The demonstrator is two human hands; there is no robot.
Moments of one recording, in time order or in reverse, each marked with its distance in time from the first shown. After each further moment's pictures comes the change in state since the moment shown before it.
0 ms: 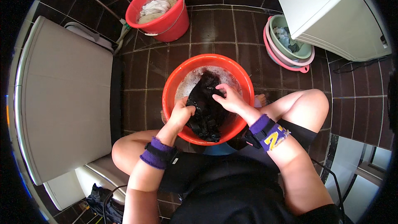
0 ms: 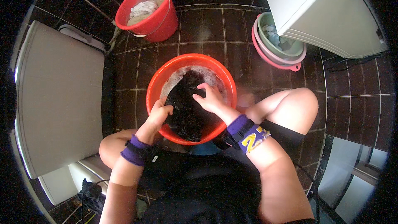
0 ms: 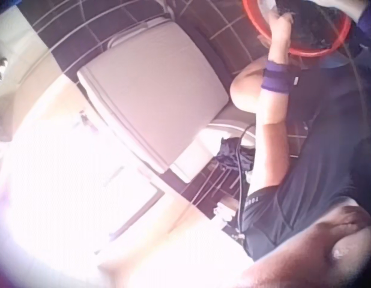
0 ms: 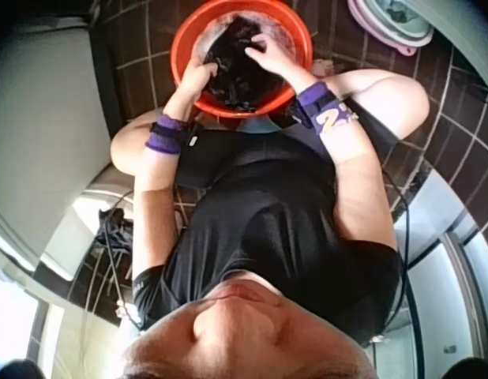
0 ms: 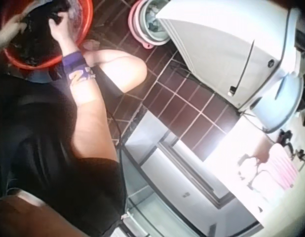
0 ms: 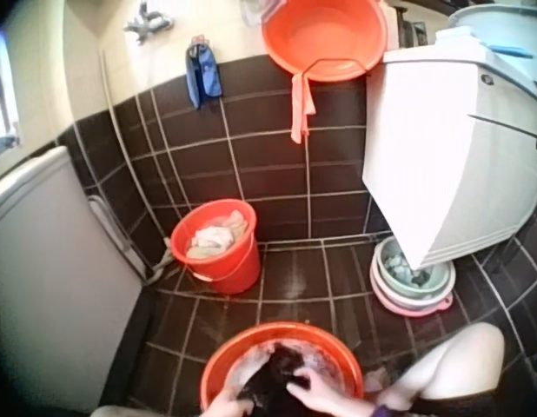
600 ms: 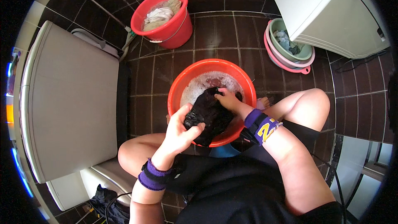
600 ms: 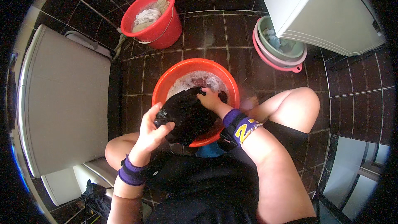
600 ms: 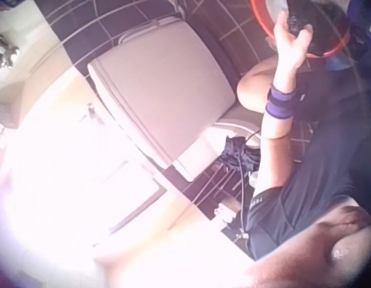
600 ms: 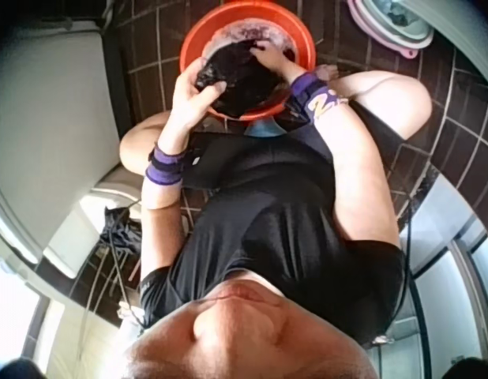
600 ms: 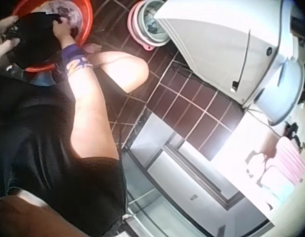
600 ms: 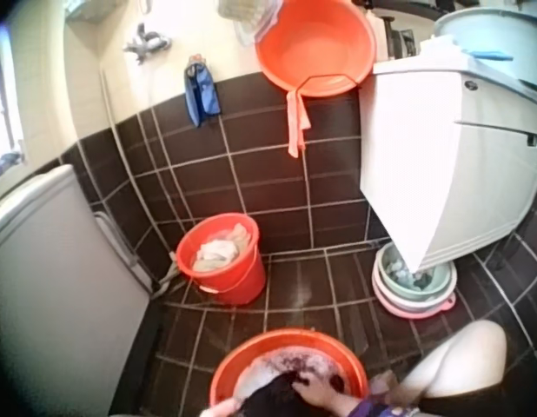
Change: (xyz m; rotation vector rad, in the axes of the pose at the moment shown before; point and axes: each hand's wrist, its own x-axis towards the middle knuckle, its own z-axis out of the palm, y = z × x) left_hand -0.099 0.077 0.014 0.014 -0.103 0.330; right_hand 0.029 0.031 0.040 -0.019 -0.143 0.298
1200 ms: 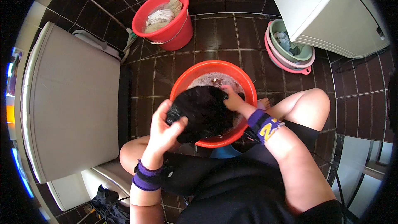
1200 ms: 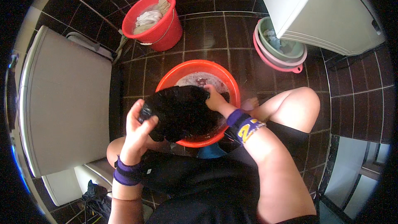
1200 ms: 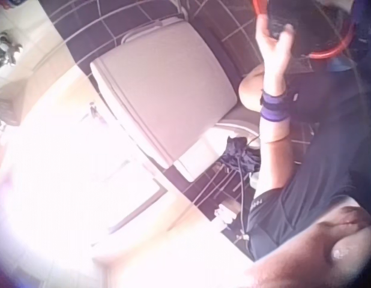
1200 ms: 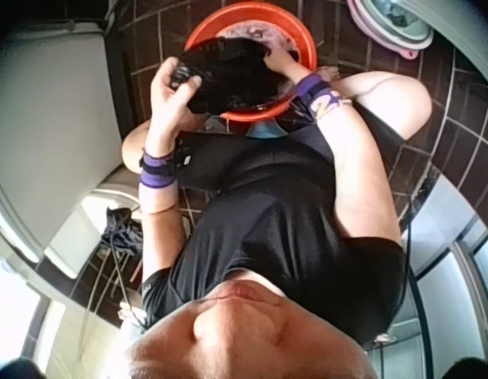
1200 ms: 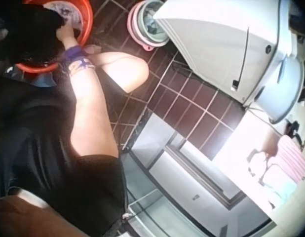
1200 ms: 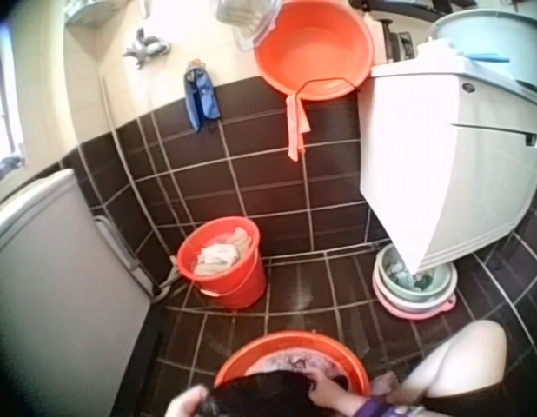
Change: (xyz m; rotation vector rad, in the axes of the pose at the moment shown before) left_hand -0.008 0.027 -0.014 -0.088 0.237 0.059; right_hand -0.004 0.018 -0.017 0.057 0.029 -0.276
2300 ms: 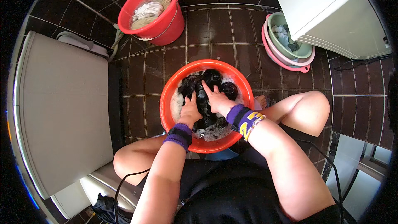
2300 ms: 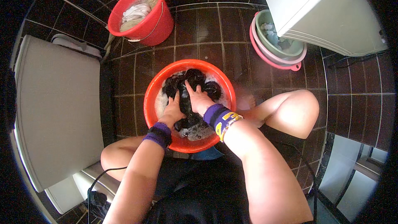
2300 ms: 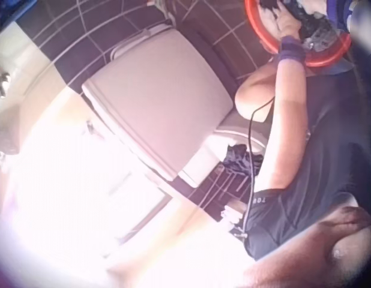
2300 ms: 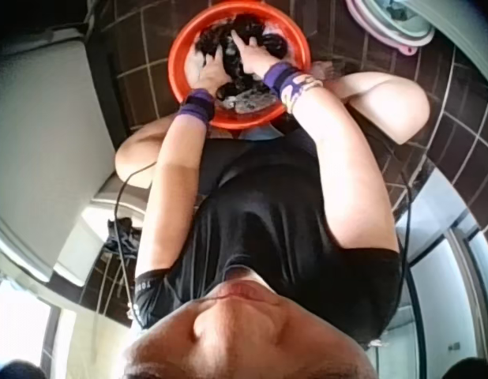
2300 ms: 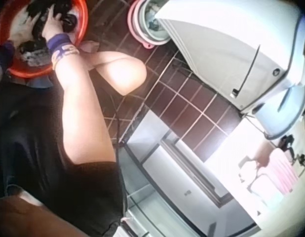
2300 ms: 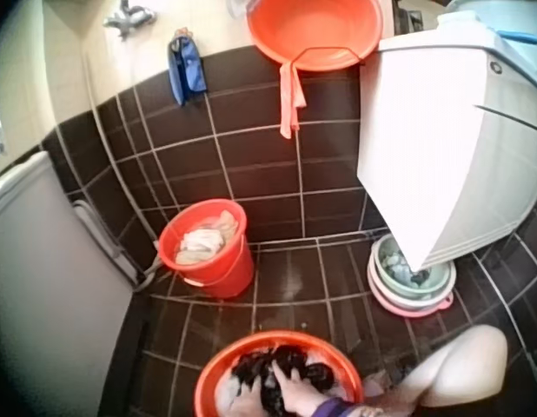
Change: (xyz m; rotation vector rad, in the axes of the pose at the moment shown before) left_hand 0.124 -0.212 0.010 1.250 -0.305 -0.439; right_hand 0.018 -0.092 -0.002 -0.525 -0.395 0.286
